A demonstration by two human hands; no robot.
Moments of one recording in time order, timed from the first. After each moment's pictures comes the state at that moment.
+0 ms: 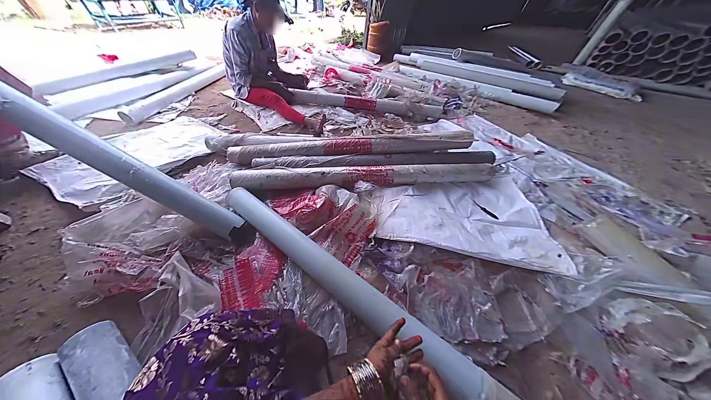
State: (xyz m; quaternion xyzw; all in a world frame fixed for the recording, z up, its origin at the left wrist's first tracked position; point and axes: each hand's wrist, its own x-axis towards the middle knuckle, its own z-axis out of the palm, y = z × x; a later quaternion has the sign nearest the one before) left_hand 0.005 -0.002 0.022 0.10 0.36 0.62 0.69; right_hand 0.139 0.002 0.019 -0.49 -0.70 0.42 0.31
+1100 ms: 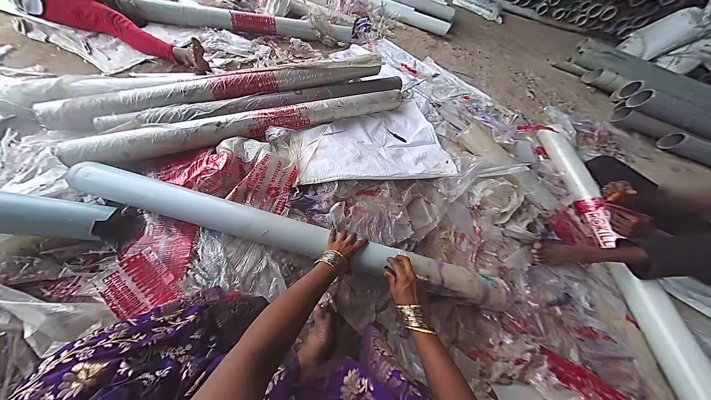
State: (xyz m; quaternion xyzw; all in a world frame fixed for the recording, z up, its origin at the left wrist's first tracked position) left_hand 0.010 0.123 0.002 0.73 0.60 -0.01 0.32; right_hand 0.224 0.099 -0.007 -0.58 -0.79 0.14 0.17
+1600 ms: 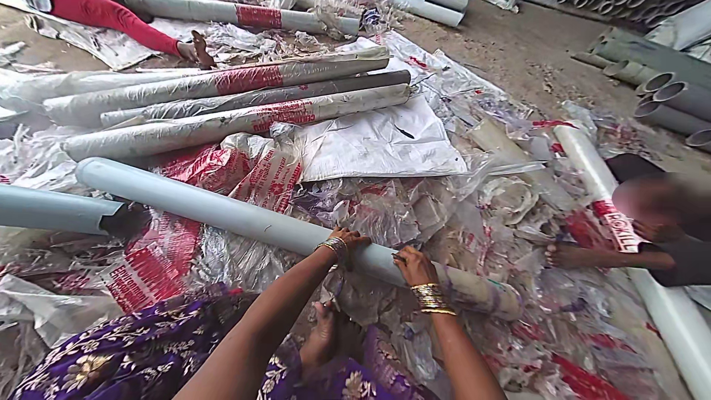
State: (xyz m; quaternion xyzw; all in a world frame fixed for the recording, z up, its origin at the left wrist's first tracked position) left_hand -0.005 0.151 0.009 0.76 0.55 -0.08 0.34; right_hand 0.217 0.151 0.045 -0.58 -0.78 0.22 -0.08
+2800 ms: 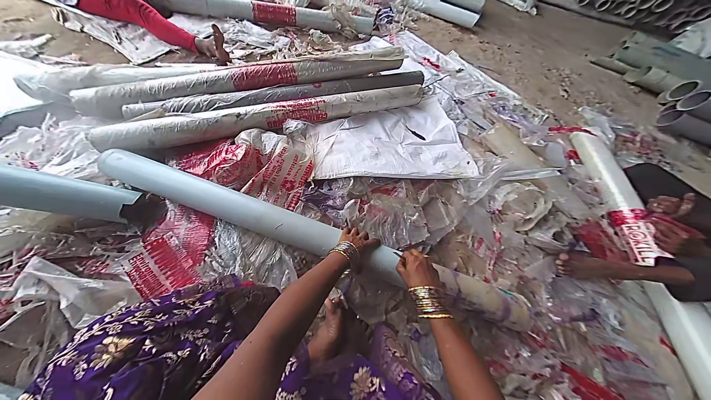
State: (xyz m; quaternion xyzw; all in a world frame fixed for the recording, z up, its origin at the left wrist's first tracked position) left_hand 0.000 0.136 0.007 0.75 0.57 -0.07 0.32; right_hand 0.184 0.135 0.049 -0.64 -0.73 0.17 -0.16
